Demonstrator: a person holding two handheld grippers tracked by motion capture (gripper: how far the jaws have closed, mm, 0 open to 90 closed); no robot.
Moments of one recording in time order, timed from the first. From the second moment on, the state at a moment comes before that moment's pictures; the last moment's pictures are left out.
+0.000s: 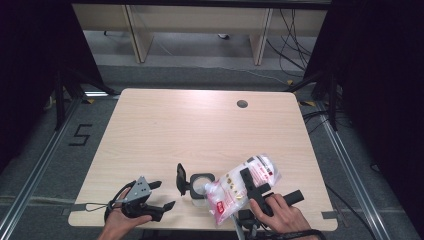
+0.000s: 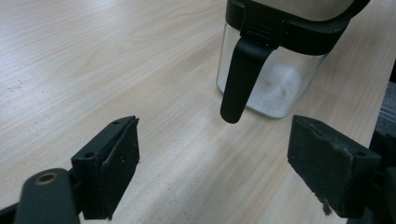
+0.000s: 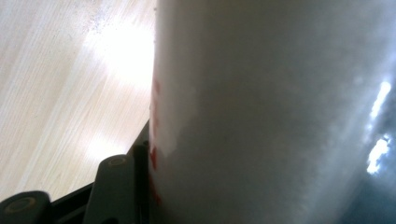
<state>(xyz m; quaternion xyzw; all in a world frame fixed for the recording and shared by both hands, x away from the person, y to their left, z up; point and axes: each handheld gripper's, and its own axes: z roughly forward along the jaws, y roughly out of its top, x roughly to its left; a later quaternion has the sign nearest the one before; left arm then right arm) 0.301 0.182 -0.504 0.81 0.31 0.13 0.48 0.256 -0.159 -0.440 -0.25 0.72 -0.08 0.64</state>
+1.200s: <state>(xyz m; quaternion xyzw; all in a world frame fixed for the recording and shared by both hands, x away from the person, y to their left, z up) 0.300 0.185 -0.502 0.81 0.30 0.14 0.48 0.262 -0.162 -0.439 -0.25 0.72 -0.07 0.64</state>
